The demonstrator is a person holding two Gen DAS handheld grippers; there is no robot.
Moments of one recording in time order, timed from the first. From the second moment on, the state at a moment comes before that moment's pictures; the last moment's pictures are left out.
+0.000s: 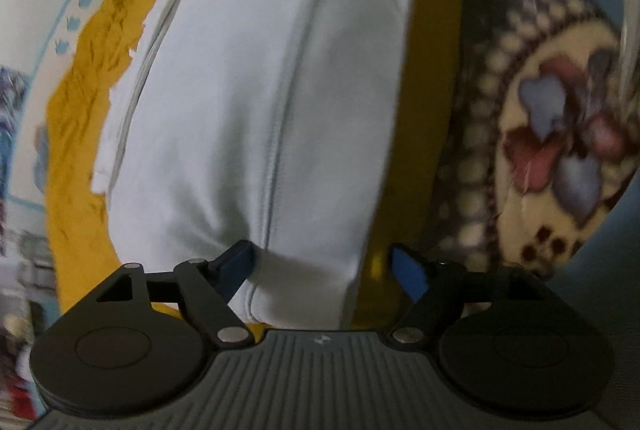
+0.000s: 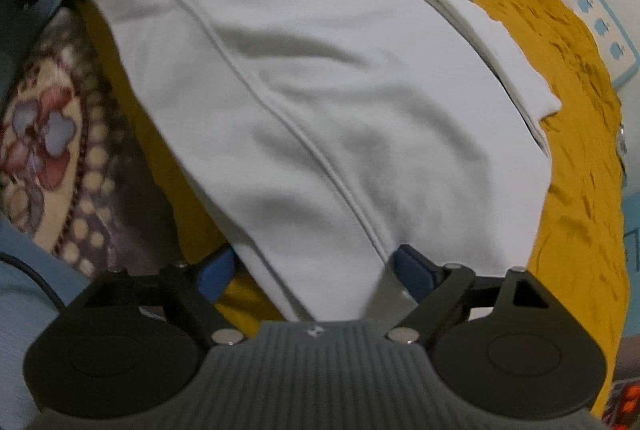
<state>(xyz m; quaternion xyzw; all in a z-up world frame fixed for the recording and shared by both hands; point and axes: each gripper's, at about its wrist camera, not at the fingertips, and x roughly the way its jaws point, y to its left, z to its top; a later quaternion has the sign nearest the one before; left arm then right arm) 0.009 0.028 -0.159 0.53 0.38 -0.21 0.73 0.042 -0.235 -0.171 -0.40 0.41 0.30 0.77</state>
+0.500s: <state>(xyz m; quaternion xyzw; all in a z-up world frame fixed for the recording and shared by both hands) -0.004 0.036 -0.129 0.51 0.35 -0.19 0.76 0.024 -0.249 -0.157 -0.42 0.37 0.30 0.77</state>
